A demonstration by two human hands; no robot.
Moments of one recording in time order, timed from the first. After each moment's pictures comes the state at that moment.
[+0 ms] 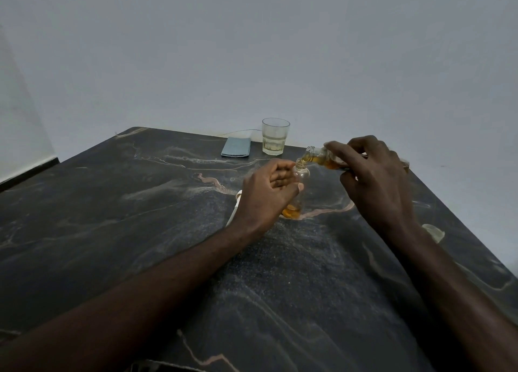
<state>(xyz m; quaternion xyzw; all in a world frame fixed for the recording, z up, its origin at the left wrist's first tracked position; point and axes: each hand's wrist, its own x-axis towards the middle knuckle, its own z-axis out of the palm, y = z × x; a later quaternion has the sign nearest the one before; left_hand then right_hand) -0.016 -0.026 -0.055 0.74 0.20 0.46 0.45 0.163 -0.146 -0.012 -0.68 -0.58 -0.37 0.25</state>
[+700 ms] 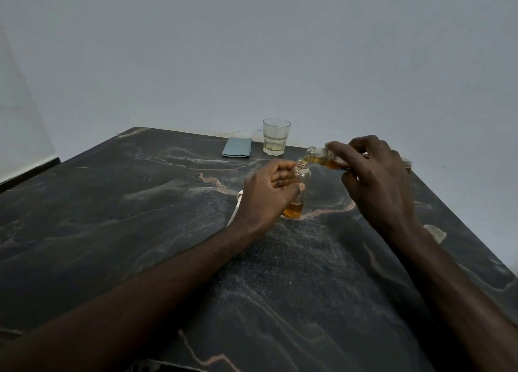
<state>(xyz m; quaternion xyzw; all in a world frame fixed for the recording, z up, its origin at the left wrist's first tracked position) -0.017 -0.027 -0.053 0.75 0.20 0.45 0.44 0.162 -0.146 -0.013 -0.67 -0.58 -0.38 0.25</state>
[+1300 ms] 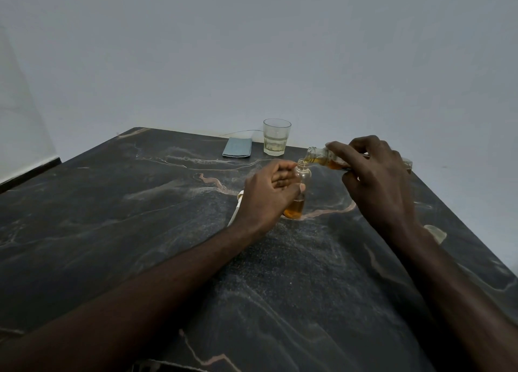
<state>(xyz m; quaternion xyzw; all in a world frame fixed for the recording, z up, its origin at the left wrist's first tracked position) -0.015 -0.024 -0.056 0.75 0.21 0.45 0.44 0.162 -0.146 -0.012 -0.68 -0.58 -0.38 0.25</state>
